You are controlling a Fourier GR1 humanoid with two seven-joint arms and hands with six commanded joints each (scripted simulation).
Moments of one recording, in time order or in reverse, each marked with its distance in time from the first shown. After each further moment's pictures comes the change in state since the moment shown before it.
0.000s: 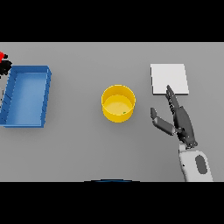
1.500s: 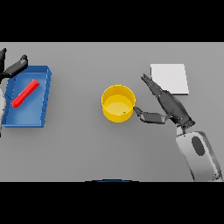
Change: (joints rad) left arm 0.119 -0.033 0.003 -0.214 0.085 -0.182 -0.035; right arm -0.238 -0.173 0.146 0.050 0.209 0.139 0.027
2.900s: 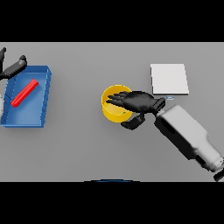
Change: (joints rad) left arm 0.014 -0.008 0.034 -0.003 0.045 0.001 -0.053; right arm -0.408 -0.089 0.402 0.342 0.373 0.272 -0.138
